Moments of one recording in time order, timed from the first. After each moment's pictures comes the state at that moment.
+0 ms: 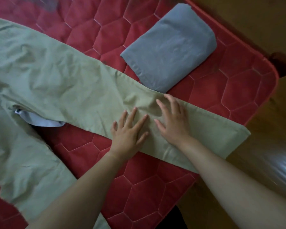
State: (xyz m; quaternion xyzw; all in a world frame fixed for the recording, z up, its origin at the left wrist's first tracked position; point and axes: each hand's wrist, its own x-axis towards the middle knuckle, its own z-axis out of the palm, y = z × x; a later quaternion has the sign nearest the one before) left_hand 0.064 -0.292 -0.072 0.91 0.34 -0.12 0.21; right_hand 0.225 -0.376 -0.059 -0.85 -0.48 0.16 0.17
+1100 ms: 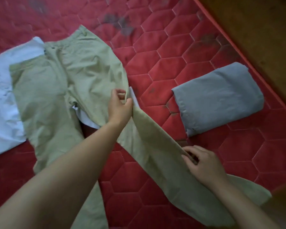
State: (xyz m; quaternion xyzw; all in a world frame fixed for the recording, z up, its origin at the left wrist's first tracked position) left_hand 0.061 -0.134 -0.008 0.56 0.68 0.25 0.40; right_hand 0.238 -0.356 -0.001 -0.76 -0.53 0.32 0.20
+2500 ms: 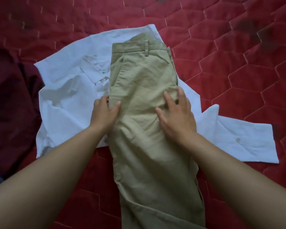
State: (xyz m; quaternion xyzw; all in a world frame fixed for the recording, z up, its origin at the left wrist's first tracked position) left_hand -0.351 0.008 -0.061 0.54 0.76 0.18 0.32; right_hand -0.132 -0.025 -0.053 -0.71 -0.64 0.25 0.15
